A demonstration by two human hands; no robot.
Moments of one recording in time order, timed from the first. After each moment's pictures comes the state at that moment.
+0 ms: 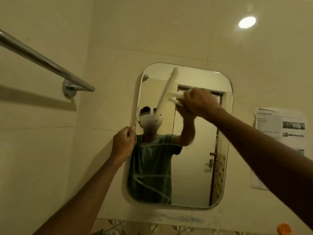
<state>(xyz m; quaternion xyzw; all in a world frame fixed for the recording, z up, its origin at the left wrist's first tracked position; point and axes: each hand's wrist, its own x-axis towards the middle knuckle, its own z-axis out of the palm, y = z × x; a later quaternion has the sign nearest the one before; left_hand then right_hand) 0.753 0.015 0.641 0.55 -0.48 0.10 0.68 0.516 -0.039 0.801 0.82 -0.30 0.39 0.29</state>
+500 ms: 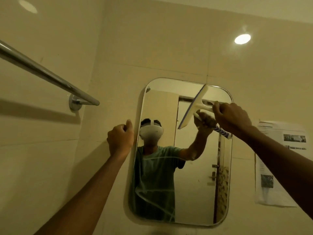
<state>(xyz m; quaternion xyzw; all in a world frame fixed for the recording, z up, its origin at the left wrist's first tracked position) 0.763 0.026 0.693 0.56 -0.40 0.16 0.71 0.443 -0.066 0.801 0.74 -0.35 0.51 0.27</state>
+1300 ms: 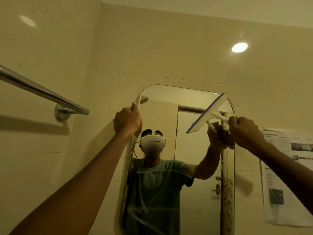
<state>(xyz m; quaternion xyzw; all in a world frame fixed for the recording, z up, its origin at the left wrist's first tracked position) 0.745 -0.003 0.787 0.60 -0.38 0.22 0.67 0.408 -0.093 0.789 0.72 -0.40 0.54 0.14</state>
